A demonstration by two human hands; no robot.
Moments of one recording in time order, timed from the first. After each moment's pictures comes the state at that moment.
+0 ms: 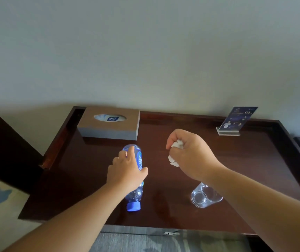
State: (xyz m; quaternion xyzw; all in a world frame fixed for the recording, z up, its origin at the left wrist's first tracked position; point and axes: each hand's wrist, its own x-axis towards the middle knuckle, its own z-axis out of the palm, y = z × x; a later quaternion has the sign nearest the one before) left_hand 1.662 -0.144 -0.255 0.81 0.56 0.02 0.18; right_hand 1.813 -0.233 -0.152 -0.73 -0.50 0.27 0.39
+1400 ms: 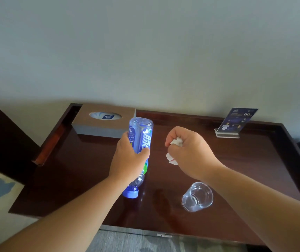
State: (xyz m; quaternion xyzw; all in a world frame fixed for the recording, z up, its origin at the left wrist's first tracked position) left_hand 1.704 -0.151 -0.232 0.67 0.56 0.28 0.40; right_hand 1.848 -0.238 -0.153 -0.71 -0.50 0.28 0.40
